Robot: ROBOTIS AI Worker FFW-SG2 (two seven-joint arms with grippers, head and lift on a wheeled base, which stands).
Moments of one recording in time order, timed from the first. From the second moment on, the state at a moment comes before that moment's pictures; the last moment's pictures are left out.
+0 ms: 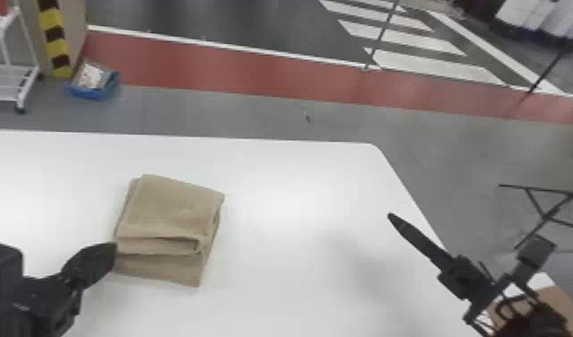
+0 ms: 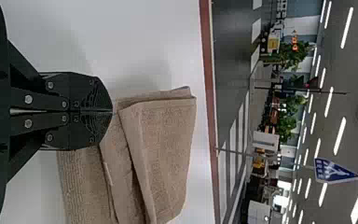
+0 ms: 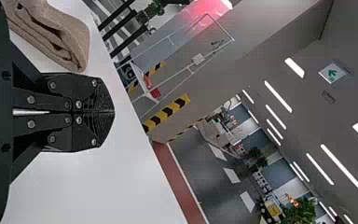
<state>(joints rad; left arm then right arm) 0.28 0.36 -0.25 -1.87 0.30 0.31 -0.16 0.32 -0.18 -0.75 -1.85 -0.65 0.70 0.93</state>
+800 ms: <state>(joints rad) 0.37 0.36 -0.26 -2.01 0.31 0.37 -0.16 0.31 -0.18 -0.73 -1.90 -0.68 0.75 0.92</state>
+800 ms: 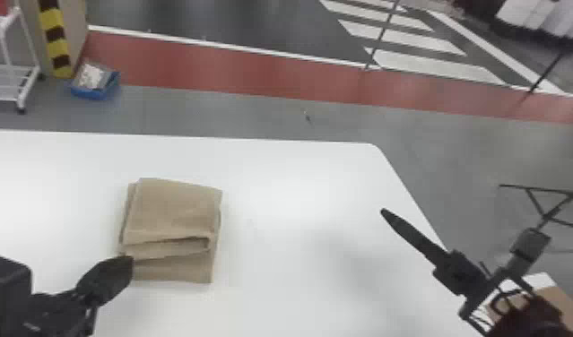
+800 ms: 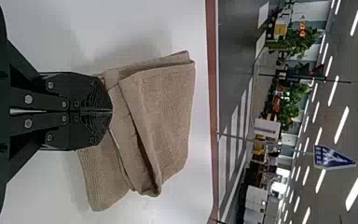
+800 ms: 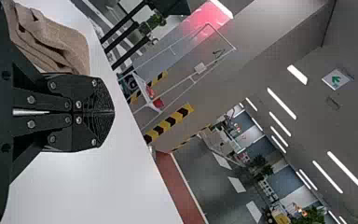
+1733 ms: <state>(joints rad) 0.32 0.35 -0.27 -1.89 0.24 0.29 -0.14 0.30 -0.17 -0.71 -1.97 -0.68 0.78 0.91</state>
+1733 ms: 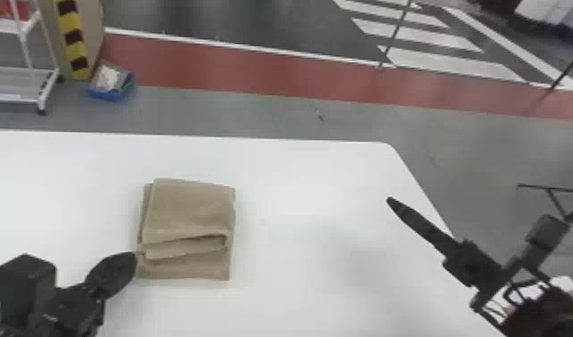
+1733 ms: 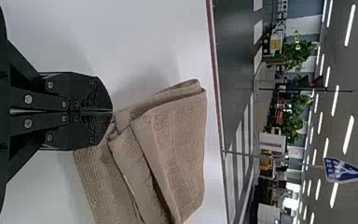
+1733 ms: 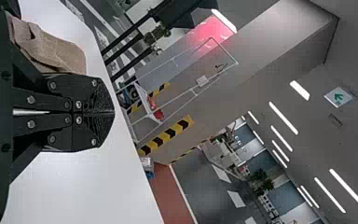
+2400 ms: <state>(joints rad) 0.34 0.35 -0.25 -1.95 0.27 0.29 -0.13 0.18 -0.23 -0.32 -2.30 -0.24 1.03 0.91</state>
